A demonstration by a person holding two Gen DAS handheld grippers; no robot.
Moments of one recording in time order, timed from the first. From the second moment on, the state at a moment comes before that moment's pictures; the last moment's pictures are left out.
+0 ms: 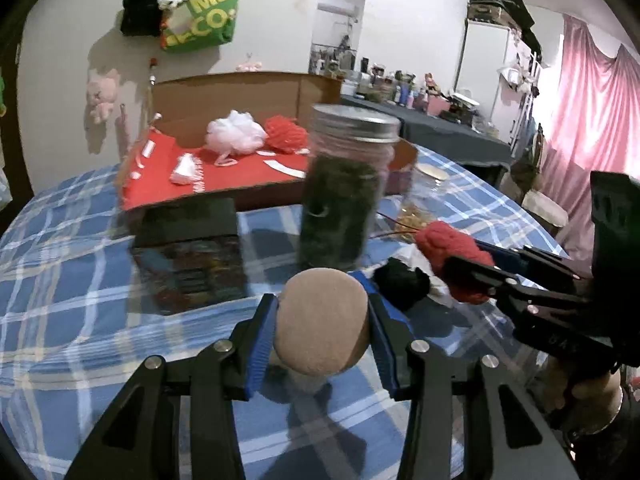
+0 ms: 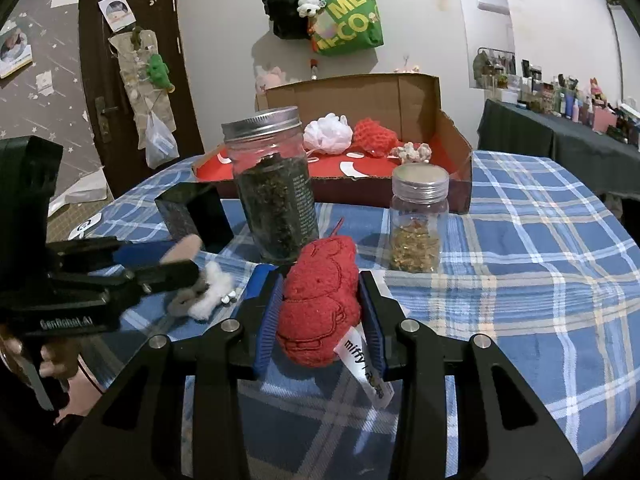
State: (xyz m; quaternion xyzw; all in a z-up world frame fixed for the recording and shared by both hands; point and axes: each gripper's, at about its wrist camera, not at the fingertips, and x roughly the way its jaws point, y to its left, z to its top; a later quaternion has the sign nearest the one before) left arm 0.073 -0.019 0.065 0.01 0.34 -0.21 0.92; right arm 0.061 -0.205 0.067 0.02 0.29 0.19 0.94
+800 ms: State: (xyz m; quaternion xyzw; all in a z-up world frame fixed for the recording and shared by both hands) left arm 0.082 0.013 0.057 -0.05 0.37 -0.19 0.91; right arm 0.066 -0.228 0.060 0.06 0.31 0.19 0.93
